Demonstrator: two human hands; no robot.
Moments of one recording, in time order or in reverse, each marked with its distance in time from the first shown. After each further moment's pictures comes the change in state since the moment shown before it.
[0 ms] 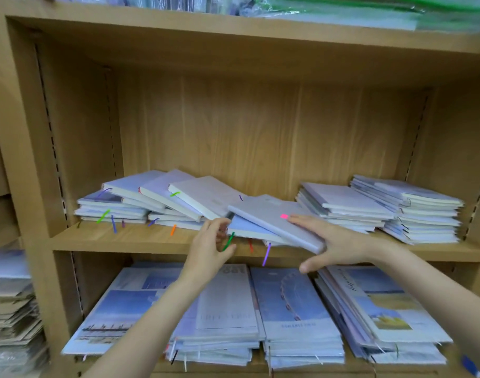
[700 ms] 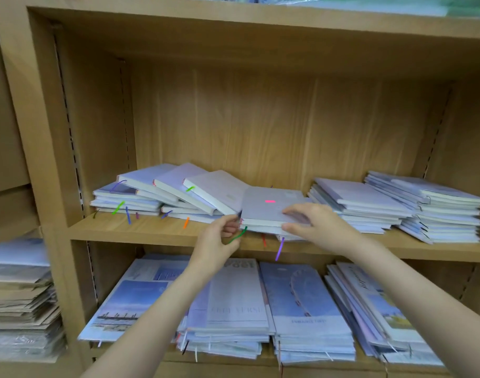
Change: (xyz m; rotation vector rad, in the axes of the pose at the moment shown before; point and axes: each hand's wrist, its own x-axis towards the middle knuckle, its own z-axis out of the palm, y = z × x) left_hand -0.001 0.003 -0.010 -0.222 -0.035 -0.173; right_hand 0.037 -0.043 0.018 -0.089 0.371 0.057
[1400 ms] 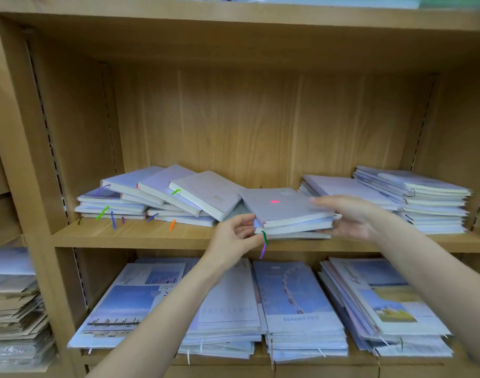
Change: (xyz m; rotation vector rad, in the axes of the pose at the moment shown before) left_hand -0.001 0.035 0.040 -0.355 -0.147 -0.177; right_hand -0.005 0.045 -0.035 1.229 -0.005 0.666
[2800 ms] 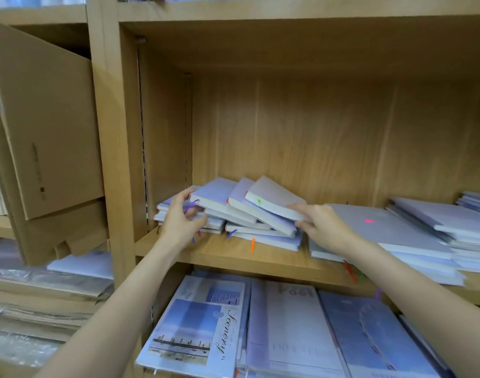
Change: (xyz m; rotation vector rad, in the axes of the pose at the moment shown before) left_hand 0.029 -0.003 -0.233 0.238 0.475 0.046; right_hand 0.067 0.012 0.181 -1.159 -0.072 -0.810
